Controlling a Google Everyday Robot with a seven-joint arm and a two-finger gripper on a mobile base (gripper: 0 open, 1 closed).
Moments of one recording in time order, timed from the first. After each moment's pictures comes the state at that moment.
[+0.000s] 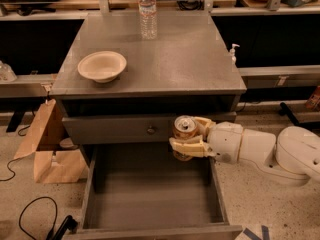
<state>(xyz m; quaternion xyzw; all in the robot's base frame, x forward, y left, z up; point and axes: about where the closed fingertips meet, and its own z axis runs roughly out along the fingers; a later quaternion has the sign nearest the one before) 0.496 -0.067 0.788 -0.43 0.64 0.32 0.56</state>
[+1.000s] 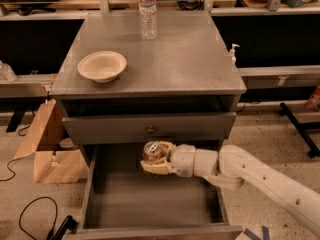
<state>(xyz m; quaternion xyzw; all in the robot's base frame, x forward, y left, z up) 0.531 0.021 0.638 -0.45 0.60 0.40 0.53</state>
